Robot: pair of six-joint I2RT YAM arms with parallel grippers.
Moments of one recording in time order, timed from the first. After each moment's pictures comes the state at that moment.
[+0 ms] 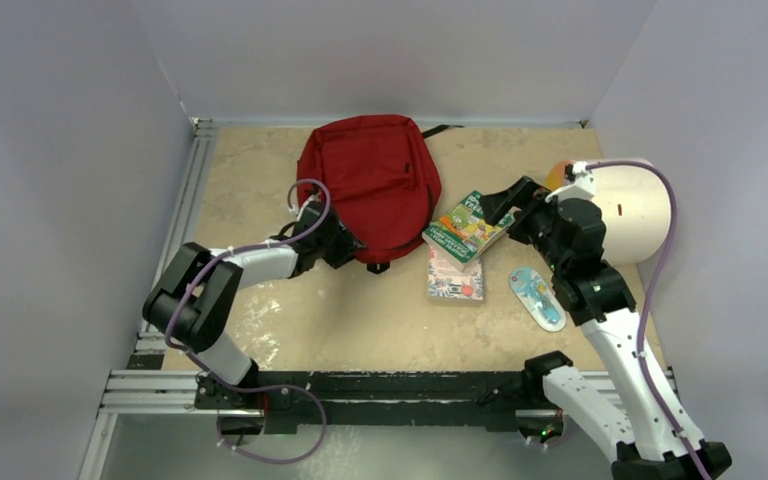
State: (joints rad) left arm -0.49 1.62 0.76 0.08 0.04 -1.16; right arm 0.28 0.78 0.90 -0.41 0.05 0.67
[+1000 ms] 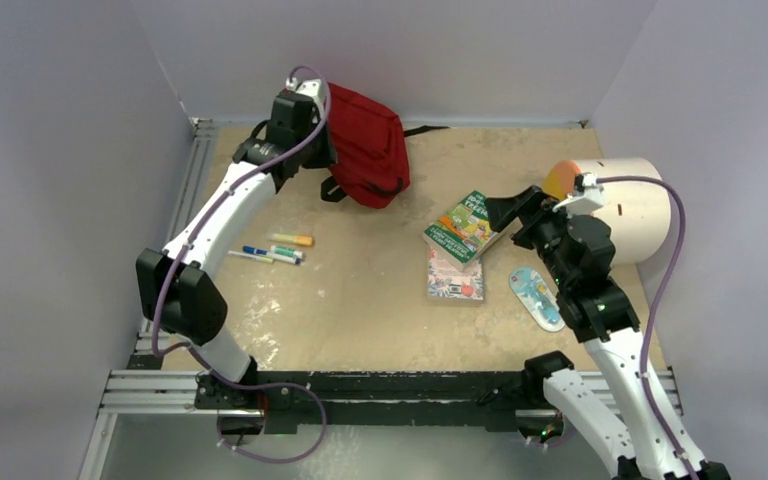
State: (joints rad) left arm -0.37 1.65 1.60 -0.52 -0.02 -0.40; right arm 0.28 0.68 0.85 -0.36 0.07 0.65
